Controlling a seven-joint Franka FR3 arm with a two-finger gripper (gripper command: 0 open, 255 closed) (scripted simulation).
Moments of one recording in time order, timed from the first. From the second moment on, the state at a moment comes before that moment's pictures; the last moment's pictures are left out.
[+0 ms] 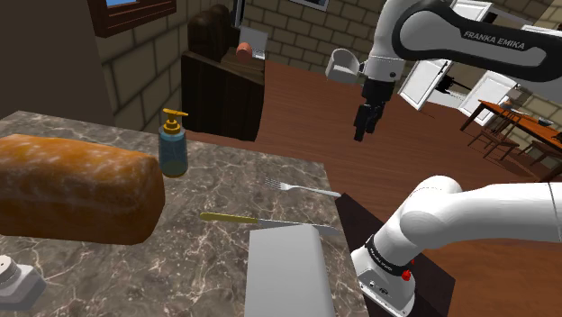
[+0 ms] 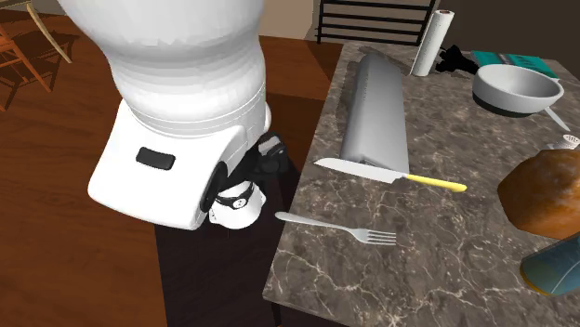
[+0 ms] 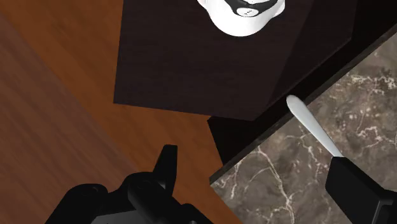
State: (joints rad) arm 0.00 -0.79 -0.07 -2.45 -0.05 1.43 -0.11
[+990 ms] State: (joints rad) arm 0.22 -0.73 0.10 -2.65 0.10 1.88 -0.17
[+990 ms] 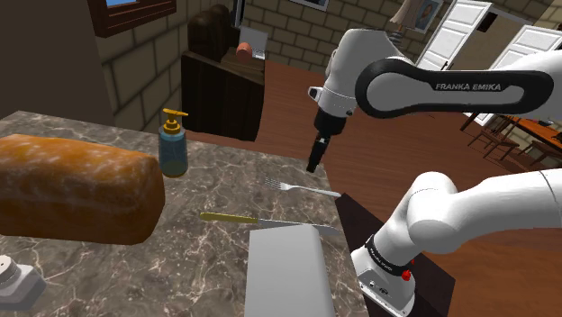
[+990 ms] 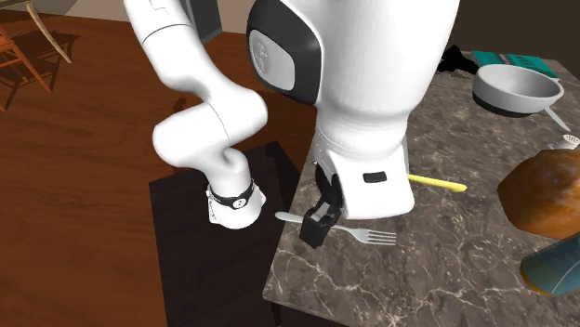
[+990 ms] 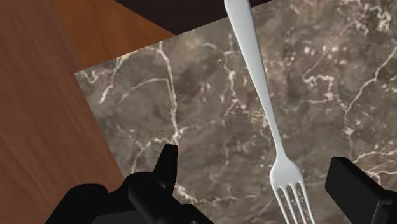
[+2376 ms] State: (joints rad) arm 0.32 -0.59 0.19 -2.76 0.16 2.22 -0.21
